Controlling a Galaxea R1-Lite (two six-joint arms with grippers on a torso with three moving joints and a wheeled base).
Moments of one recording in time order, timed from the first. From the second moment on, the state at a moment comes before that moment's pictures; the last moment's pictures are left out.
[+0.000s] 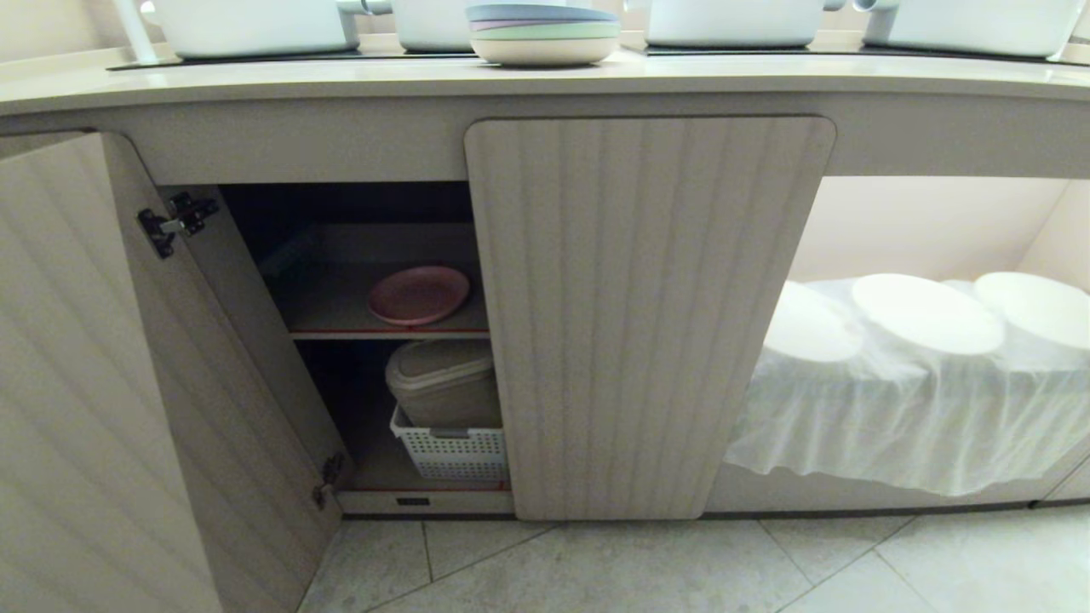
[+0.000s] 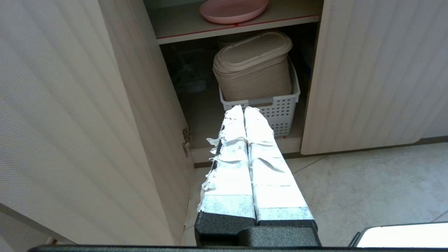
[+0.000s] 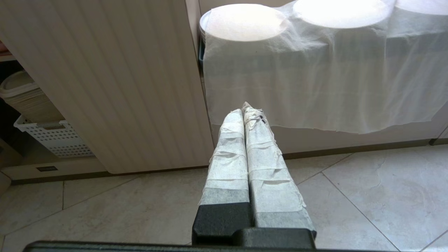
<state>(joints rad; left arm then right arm) 0.00 0.00 0.00 0.02 -0.03 0.12 0.00 0.00 0.00 -0.01 -0.06 0.09</state>
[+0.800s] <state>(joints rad) 0.00 0.00 0.00 0.02 -0.03 0.10 0.00 0.00 0.00 -0.01 -0.06 0.09</state>
